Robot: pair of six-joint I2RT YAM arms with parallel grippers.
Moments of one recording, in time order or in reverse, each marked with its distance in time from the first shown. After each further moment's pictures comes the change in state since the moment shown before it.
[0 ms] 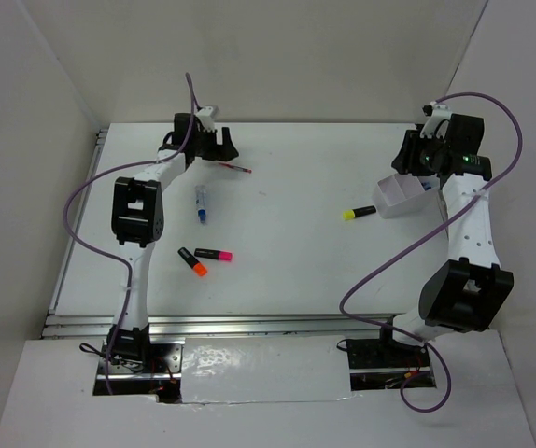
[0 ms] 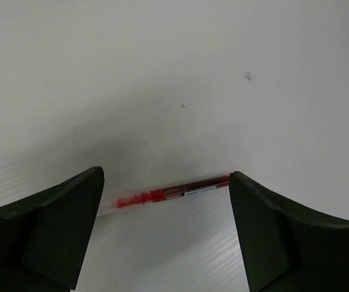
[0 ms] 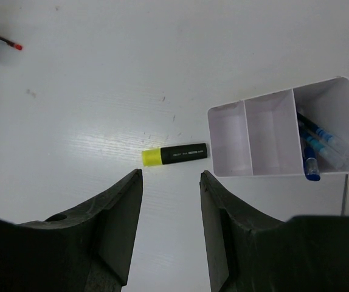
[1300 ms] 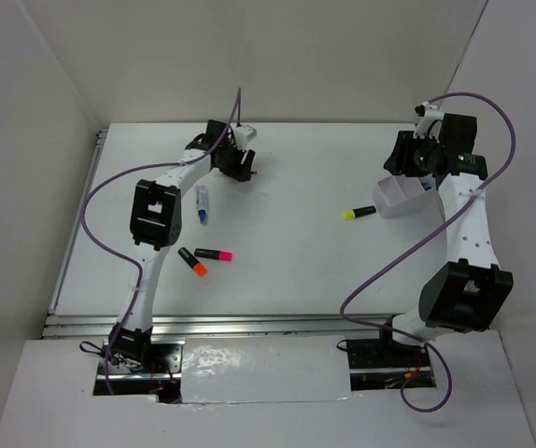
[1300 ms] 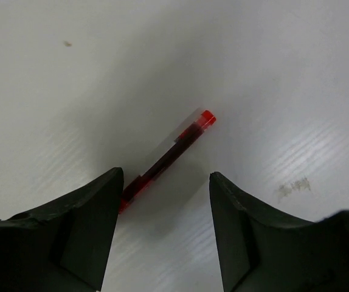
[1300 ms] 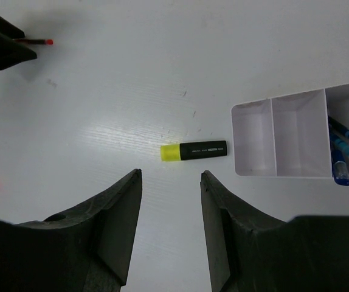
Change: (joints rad) left arm -0.137 0.062 0.138 -0.352 -0.092 0.304; right arm 0.037 -0.004 0.004 -0.031 -0.026 0.015
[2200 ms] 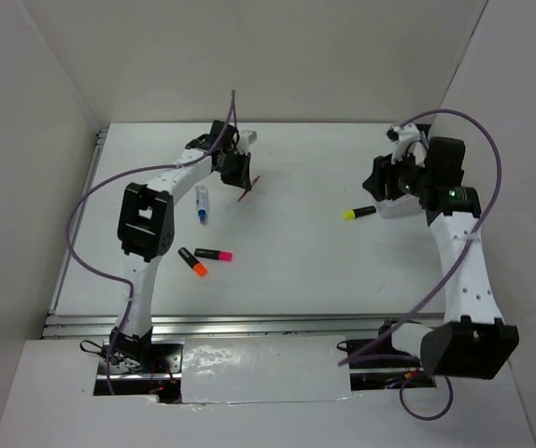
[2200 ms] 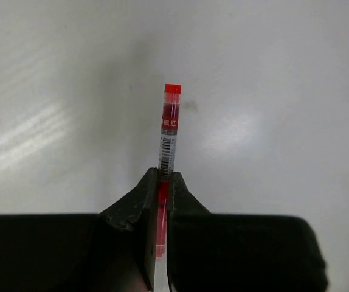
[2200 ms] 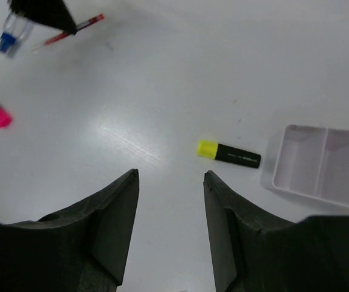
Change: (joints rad) left arm -0.080 -0.206 -0.182 -0.174 -0.014 -0.211; right arm 0.091 -0.232 -0.180 0.021 -0.115 -0.167
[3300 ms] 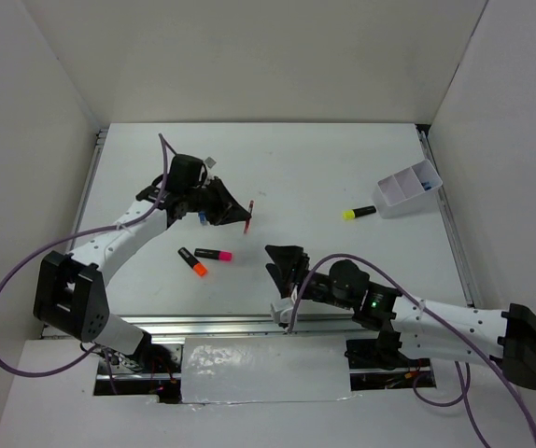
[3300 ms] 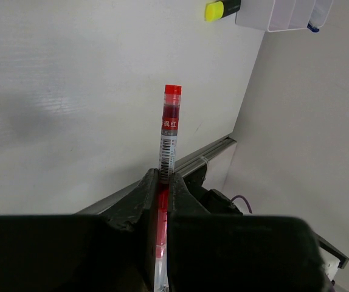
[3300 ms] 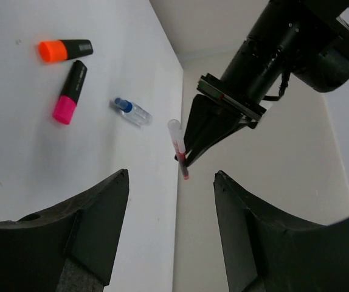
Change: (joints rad) left arm -0.043 -0.822 -0.825 0.226 0.165 -0.962; right arm 1.234 -0.399 -0.908 1.006 0.431 -1.049
